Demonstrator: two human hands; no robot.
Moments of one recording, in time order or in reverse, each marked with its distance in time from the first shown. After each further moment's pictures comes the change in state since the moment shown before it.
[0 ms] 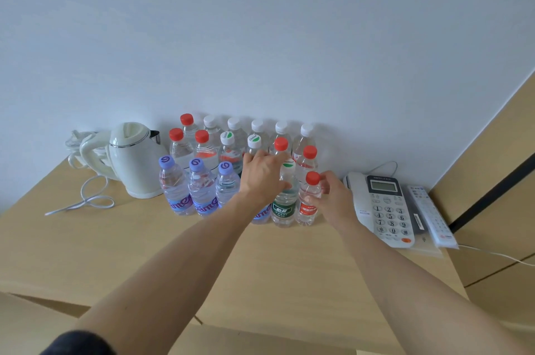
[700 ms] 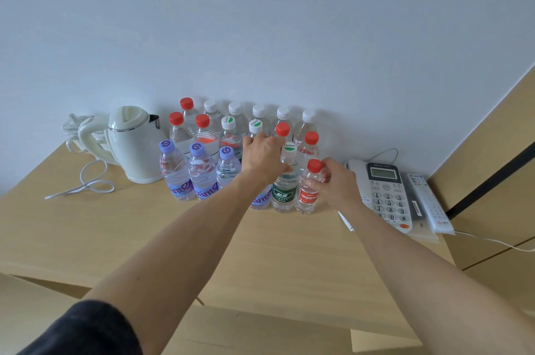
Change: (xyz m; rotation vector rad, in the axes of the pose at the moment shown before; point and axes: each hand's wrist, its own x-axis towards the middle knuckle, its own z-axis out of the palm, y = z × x) left_hand 0.009 0.001 -0.004 0.016 -0.053 -0.082; right_hand -0.001 -0.009 -0.011 -0.096 -0.037 -0.032
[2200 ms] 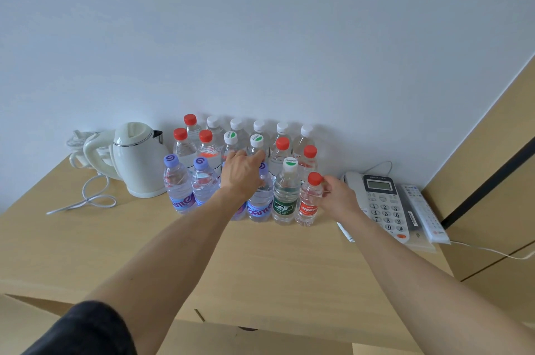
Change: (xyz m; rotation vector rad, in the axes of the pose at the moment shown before) left_hand -0.006 -0.054 0.010 0.110 0.048 0.050; right_hand -0.005 -0.005 -0.004 -0.016 -0.104 0.169
